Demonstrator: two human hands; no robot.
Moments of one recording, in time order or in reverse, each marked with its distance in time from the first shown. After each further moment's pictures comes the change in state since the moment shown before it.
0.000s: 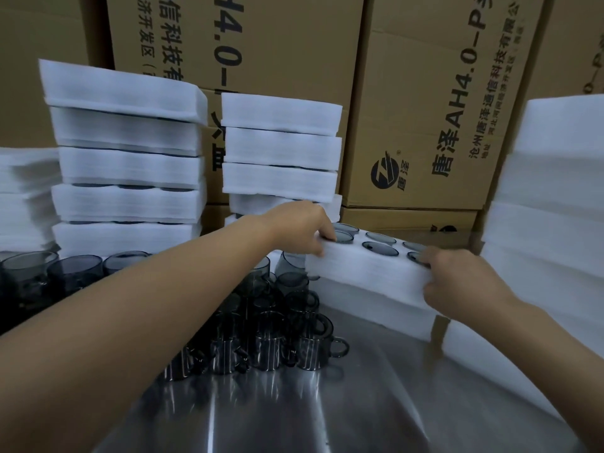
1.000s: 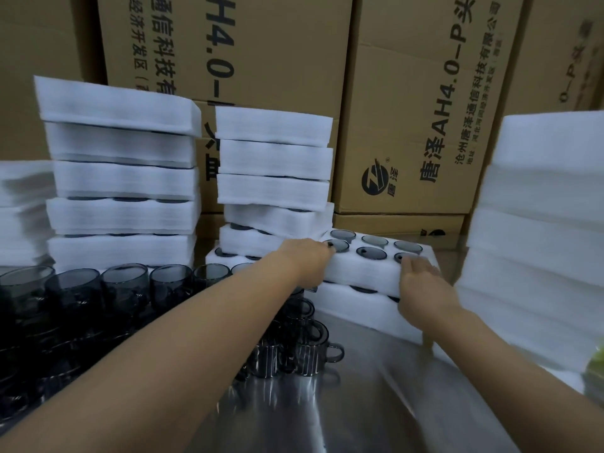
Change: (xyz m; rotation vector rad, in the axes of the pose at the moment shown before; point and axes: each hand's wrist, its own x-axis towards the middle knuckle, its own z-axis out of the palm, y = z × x) left_hand 0.008 0.024 0.036 0.185 -0.154 -0.127; right_hand 0.022 -0.010 0.041 -0.092 -0.048 0.068
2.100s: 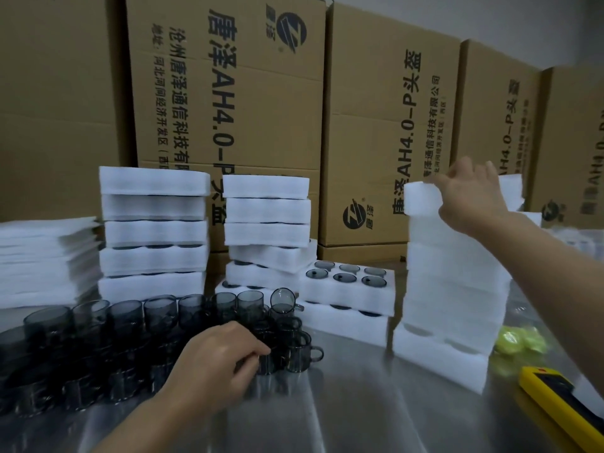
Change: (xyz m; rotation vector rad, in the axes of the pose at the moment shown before) left_hand -0.235 0.022 -0.001 -0.313 0.691 0.115; right_hand -0.035 0.098 -0.192 -0.145 0.560 0.036
